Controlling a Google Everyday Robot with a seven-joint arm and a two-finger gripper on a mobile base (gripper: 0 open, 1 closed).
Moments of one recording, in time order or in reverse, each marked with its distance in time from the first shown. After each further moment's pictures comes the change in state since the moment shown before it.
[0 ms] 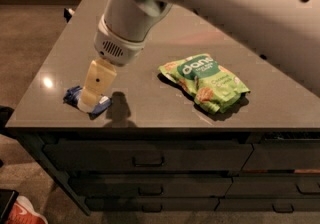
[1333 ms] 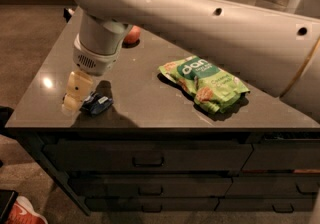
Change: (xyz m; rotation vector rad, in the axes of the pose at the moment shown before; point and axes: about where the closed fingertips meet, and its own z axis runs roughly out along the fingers) arm -0.030 -0.013 0.076 -0.007 0.060 0.035
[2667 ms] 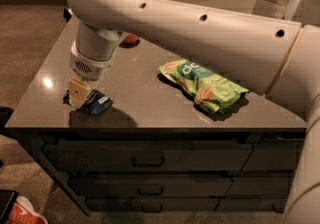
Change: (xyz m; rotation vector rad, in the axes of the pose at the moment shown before) arm -0.006 -0.003 0.024 -0.015 -0.004 0.012
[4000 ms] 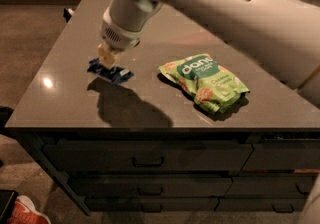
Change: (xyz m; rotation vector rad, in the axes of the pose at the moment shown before) arm 0.014 -0.064 -0.063 0.091 -0.080 0.103
